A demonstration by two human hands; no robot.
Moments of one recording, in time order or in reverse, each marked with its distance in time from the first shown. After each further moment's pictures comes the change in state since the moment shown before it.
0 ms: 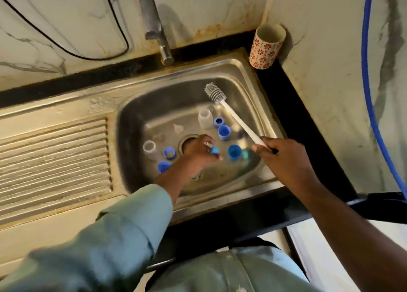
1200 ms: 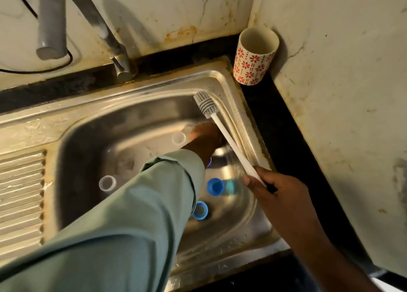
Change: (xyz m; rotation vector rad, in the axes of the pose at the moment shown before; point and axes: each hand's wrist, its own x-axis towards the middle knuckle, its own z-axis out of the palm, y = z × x) left_hand 0.196 0.075 0.059 0.517 0.052 -0.049; right_hand 0.067 0.045 0.001 0.176 -0.076 0.151
